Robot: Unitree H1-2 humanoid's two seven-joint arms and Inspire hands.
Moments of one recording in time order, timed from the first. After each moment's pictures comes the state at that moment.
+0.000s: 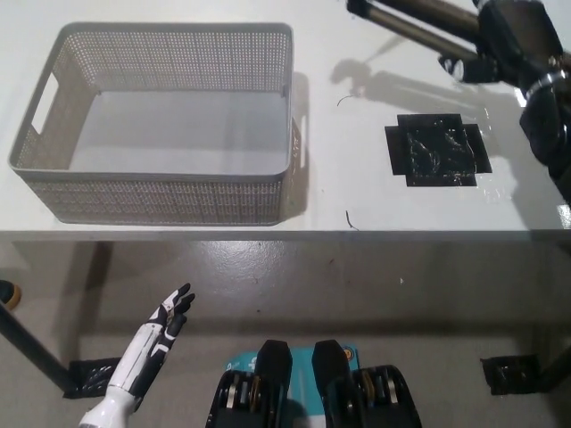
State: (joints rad) left_arm -0.08 0.21 -0.07 0.27 0.10 -0.28 -0.09; right_arm -1.11 -0.42 0.50 0.86 -0.63 -0.12 -0.21
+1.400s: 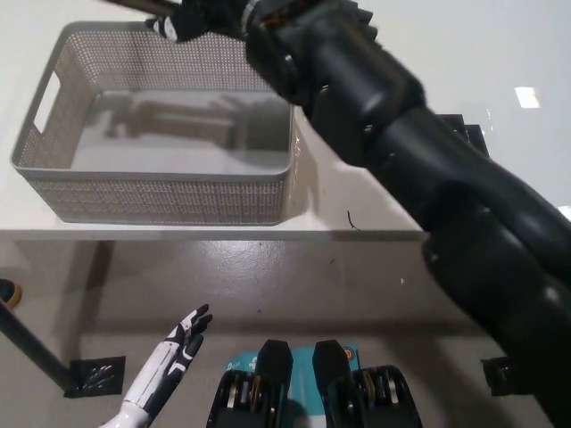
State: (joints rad) left_arm -0.06 0.22 -0.13 0.29 0.11 -0.30 -0.11; right_arm -1.50 0.08 0.65 1.14 -0.82 -0.08 -0.11
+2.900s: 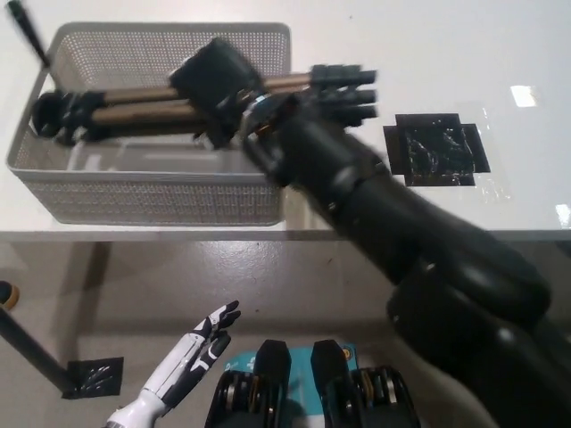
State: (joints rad) left_arm -0.11 0.23 -0.18 0.30 0.14 -0.33 -0.18; right_arm -1.40 0.18 0.86 1.31 -0.95 -0.08 -0.16
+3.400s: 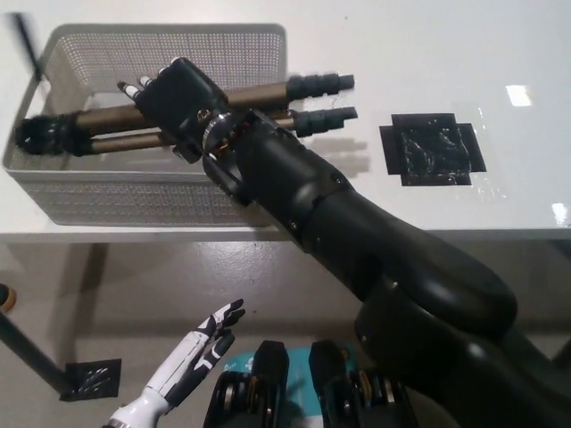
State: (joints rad) left_arm -0.11 0.23 -0.18 0.28 0.14 -0.32 -0.19; right_arm -1.42 0.23 0.84 1.32 -0.95 -0.02 -0.11
